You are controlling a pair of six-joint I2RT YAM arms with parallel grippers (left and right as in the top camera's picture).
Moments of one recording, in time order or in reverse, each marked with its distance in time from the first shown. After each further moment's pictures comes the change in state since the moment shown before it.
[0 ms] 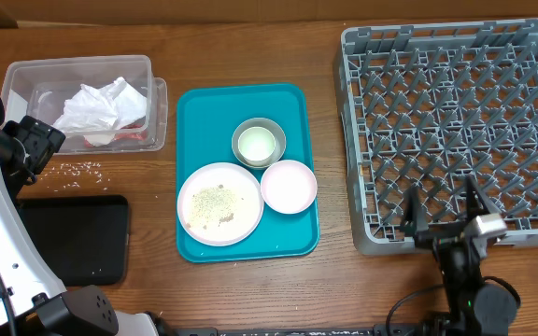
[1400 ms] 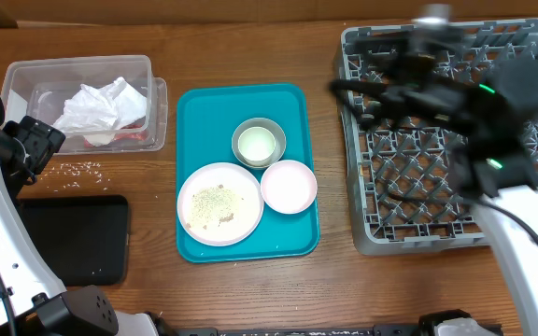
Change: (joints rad) left arm 0.000 0.000 -0.001 0.000 0.000 -0.003; right arm 0.265 1.324 1.210 -0.127 -0.722 0.220
